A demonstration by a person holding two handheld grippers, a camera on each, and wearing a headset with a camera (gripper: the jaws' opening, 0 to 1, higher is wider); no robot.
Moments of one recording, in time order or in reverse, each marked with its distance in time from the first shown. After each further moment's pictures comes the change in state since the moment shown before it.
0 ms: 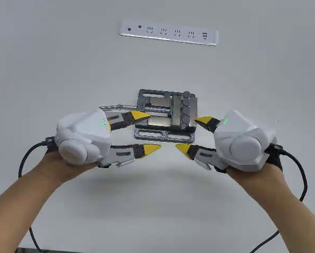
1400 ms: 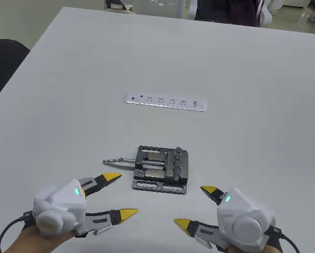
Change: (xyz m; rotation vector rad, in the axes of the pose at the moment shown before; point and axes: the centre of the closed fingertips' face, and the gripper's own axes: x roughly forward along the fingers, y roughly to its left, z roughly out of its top) left arm -0.058 -0.014 -0.011 -0.076 0.025 0.167; right arm -0.052 0.027 -0.015 0.056 -0.061 -0.028
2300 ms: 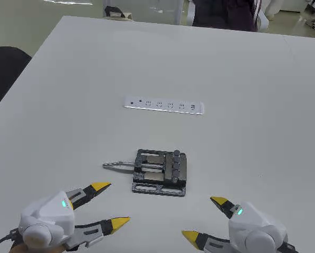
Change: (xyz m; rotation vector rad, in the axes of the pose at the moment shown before) left arm -0.019 -0.002 -0.008 -0.044 -0.001 0.062; right arm -0.019 0.000 -0.017 0.045 -0.017 -0.026
